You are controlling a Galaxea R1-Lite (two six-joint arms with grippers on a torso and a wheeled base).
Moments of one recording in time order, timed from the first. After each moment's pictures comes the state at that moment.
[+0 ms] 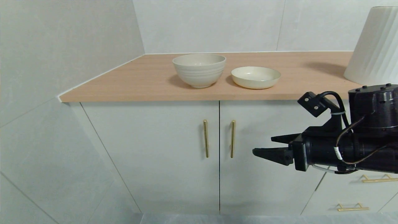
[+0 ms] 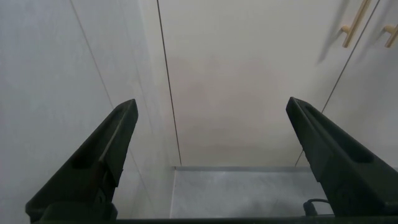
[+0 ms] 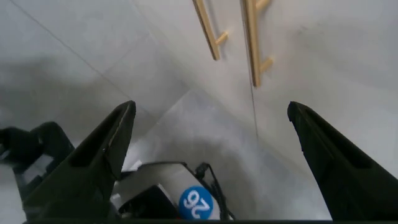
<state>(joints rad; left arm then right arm) -0.01 0.00 0.00 0.00 0.00 0.00 0.54 1.52 -0.81 -0.34 0.33 0.12</state>
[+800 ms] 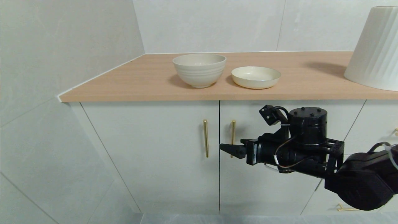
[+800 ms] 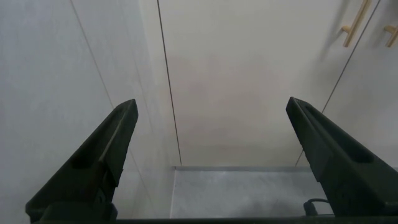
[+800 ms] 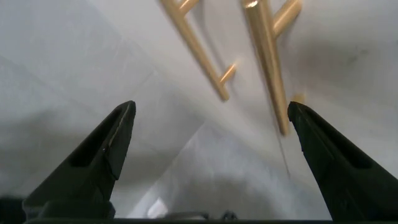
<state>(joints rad) -0.01 0.00 0.00 0.00 0.00 0.01 0.64 1.86 -0.81 -0.81 0.22 0.34</state>
